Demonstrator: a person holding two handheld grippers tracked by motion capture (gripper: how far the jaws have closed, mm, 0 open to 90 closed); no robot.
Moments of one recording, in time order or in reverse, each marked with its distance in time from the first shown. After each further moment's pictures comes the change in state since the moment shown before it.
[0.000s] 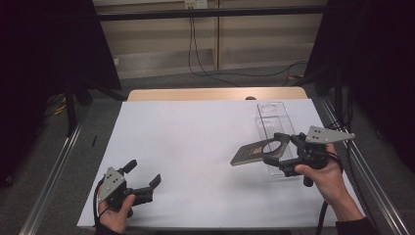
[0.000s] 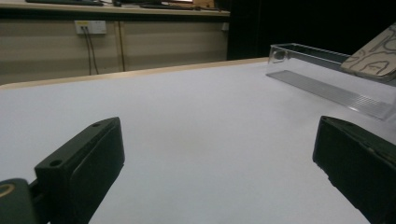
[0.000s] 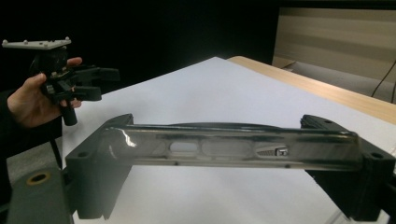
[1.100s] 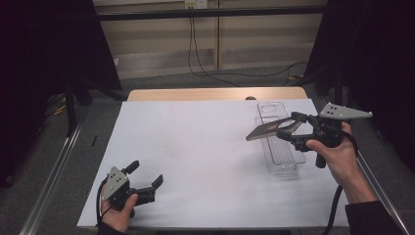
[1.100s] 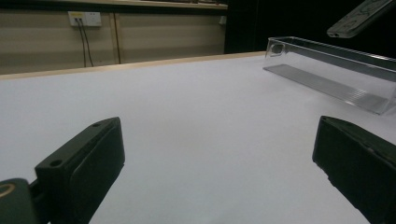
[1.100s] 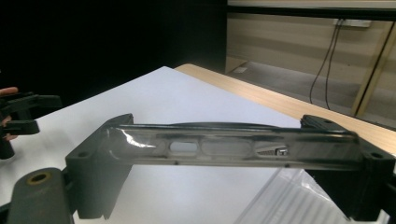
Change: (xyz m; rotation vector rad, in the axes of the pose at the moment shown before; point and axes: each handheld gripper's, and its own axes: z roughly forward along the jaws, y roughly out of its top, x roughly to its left) left arm -0.005 -0.003 0.006 0.030 -0.022 -0.002; right arm -0.039 0.034 -0.015 0.005 -0.182 0.033
